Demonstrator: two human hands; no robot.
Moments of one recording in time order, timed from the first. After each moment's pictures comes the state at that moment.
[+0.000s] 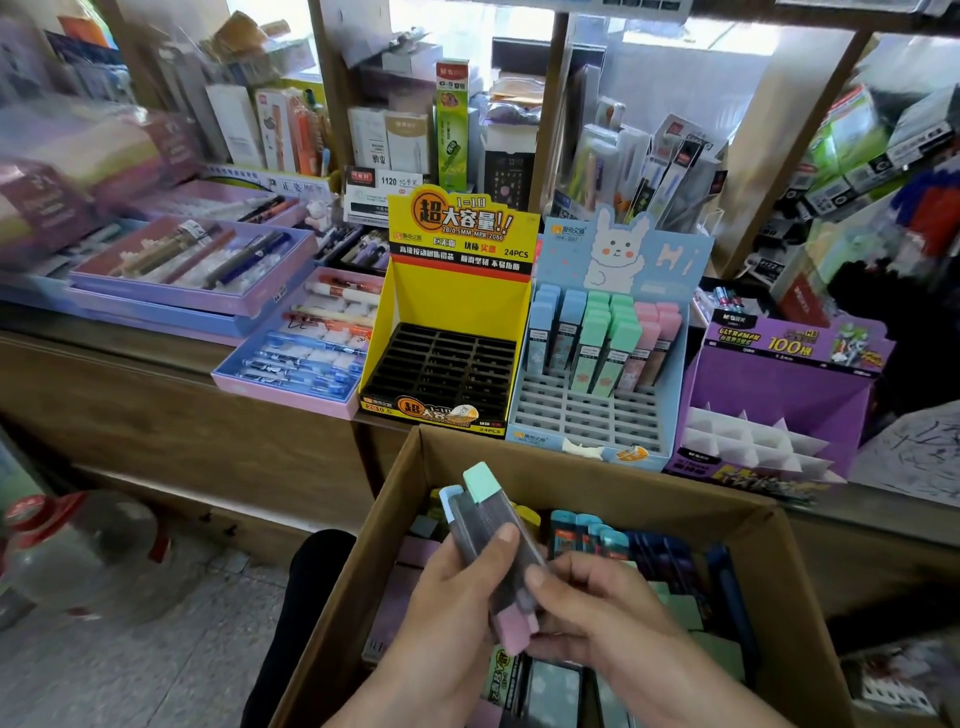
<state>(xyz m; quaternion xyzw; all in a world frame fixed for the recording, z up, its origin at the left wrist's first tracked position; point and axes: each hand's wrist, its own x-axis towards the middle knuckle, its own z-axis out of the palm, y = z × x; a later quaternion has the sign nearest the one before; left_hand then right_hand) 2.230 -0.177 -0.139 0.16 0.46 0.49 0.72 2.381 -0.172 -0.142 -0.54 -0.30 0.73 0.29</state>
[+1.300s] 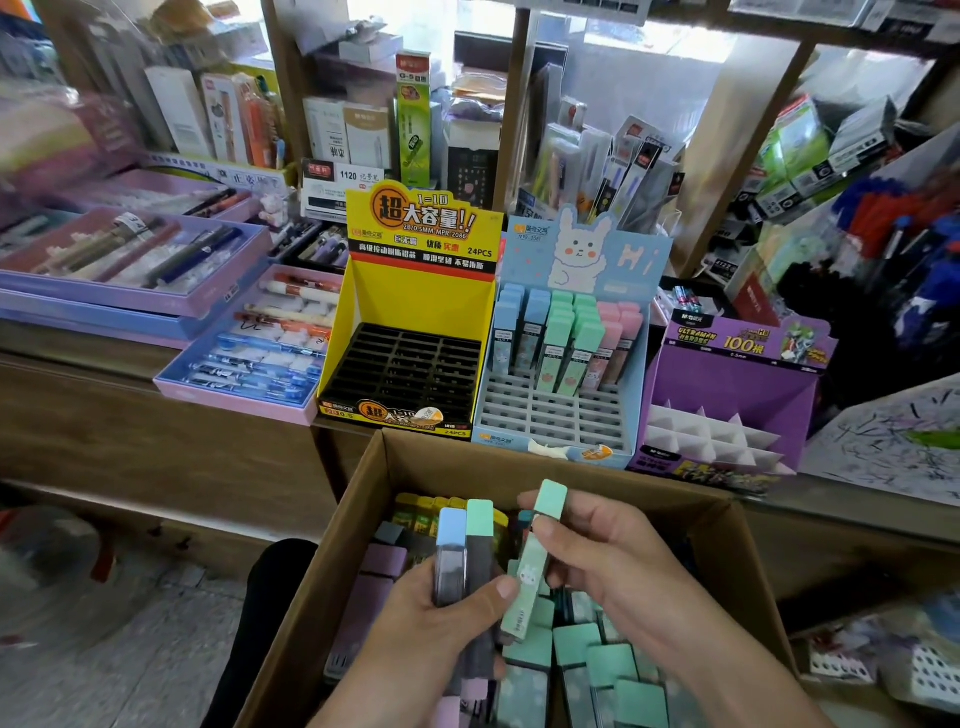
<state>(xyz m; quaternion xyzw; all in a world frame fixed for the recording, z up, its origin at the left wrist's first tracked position) 2.224 -0.179 -0.134 0.31 0.54 0.37 0.69 2.409 -0.146 -0.135 -0.52 -0.40 0.65 0.39</state>
